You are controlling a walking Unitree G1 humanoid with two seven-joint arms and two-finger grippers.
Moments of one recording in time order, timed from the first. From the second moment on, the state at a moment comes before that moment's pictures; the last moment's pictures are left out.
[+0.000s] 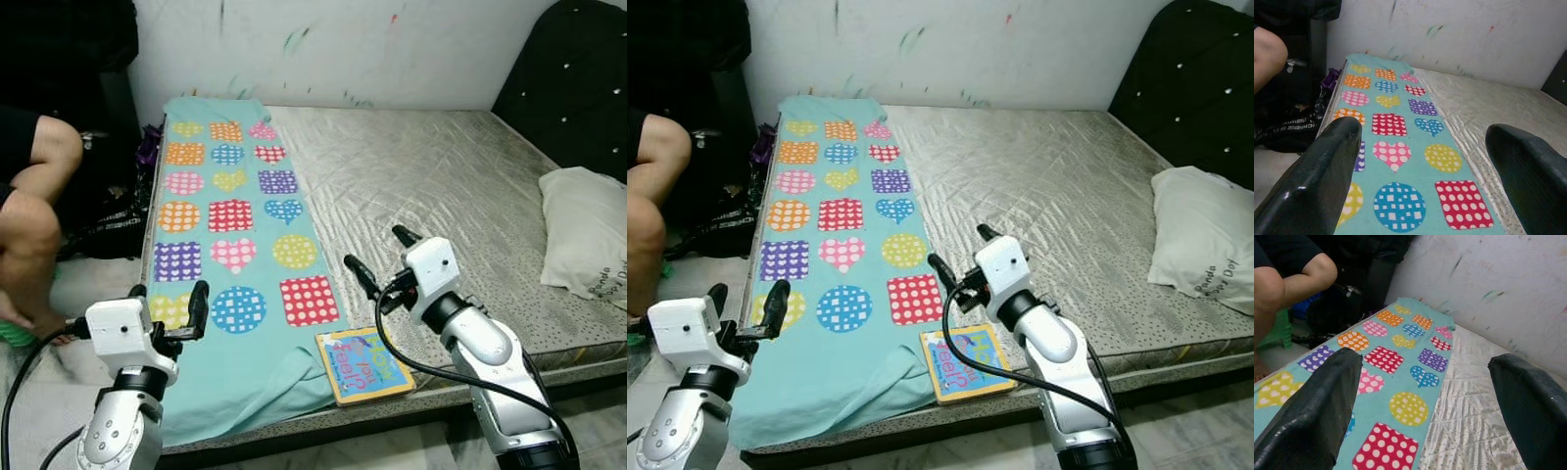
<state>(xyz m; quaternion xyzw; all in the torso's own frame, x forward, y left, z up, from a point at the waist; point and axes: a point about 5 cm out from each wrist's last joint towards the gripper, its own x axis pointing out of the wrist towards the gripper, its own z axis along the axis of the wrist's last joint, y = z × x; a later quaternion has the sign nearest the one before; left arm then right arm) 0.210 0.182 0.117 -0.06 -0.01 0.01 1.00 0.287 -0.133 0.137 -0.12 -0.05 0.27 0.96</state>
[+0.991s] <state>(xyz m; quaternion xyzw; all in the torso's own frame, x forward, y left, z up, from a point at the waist) 0.236 0.162 0.123 -0.06 -0.01 -0.09 0.99 0.269 -0.144 0.126 -0.11 -0.04 0.19 0.98</state>
